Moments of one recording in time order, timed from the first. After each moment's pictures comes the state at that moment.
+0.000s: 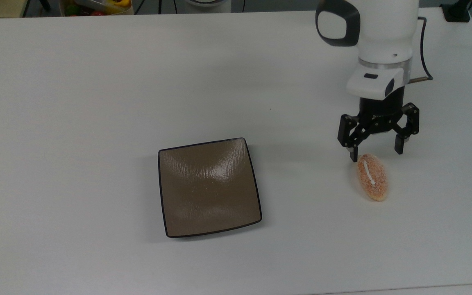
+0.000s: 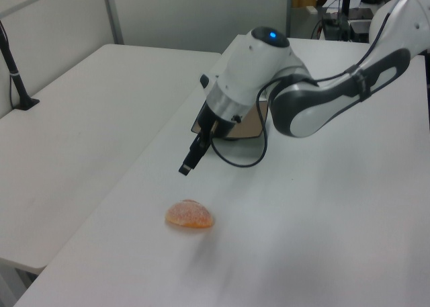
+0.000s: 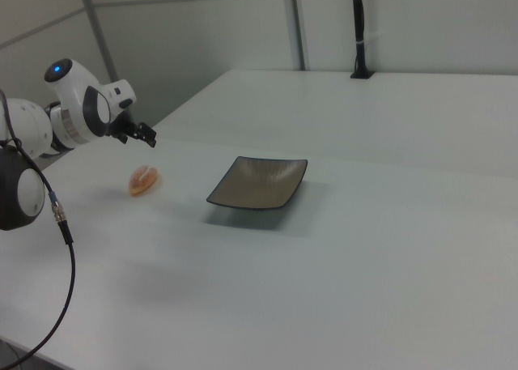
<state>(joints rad) 0.54 0.69 0.04 -1.28 -0.25 2.53 0.50</state>
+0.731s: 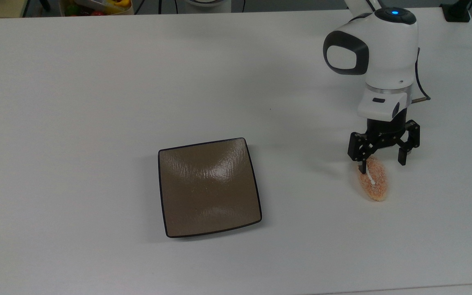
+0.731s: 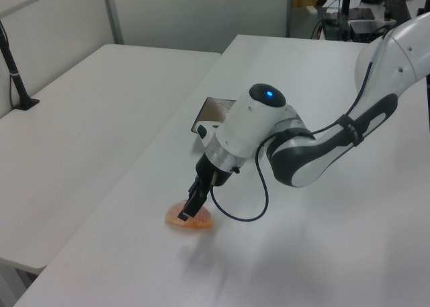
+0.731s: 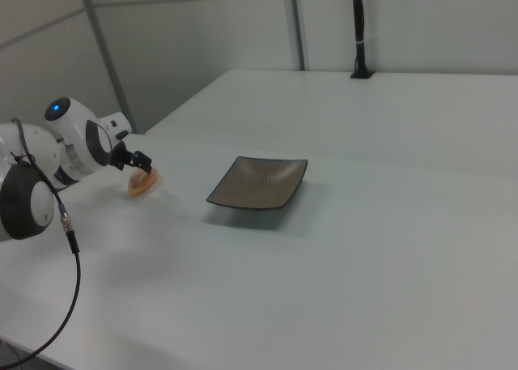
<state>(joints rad) 0.59 0.83 0.04 -1.26 -0.35 2.65 0.59</state>
